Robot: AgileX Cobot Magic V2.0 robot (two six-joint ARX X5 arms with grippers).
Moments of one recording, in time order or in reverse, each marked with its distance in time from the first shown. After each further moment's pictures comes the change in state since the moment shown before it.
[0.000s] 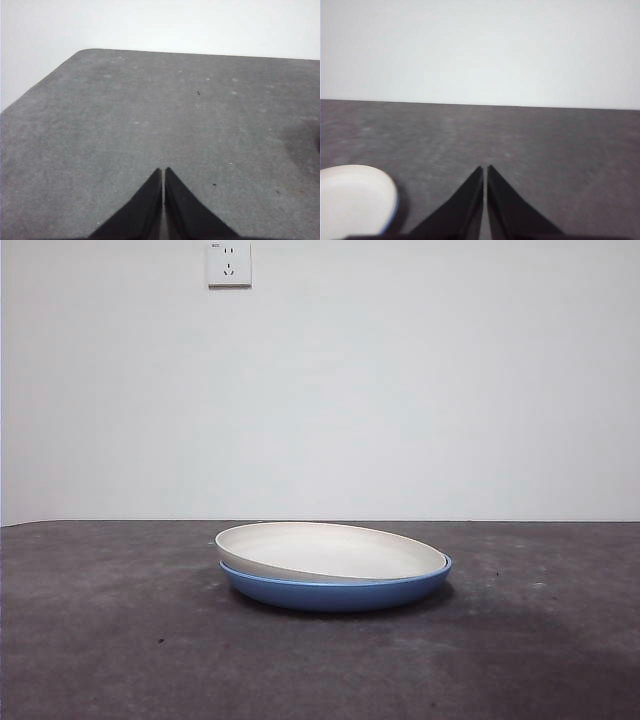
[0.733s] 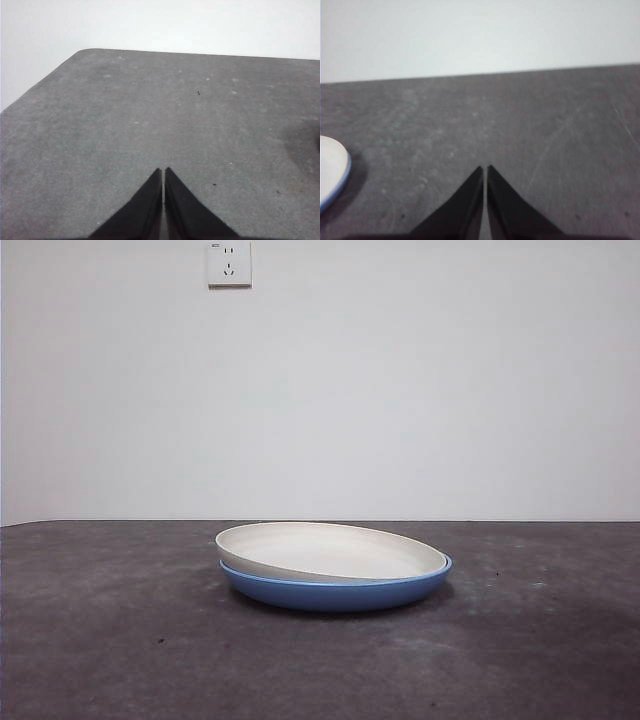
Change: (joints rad) left arm 0.000 0.000 0.000 0.000 0.000 0.000; right arm -0.003 -0.233 -0.261 -0.026 0.138 0.047
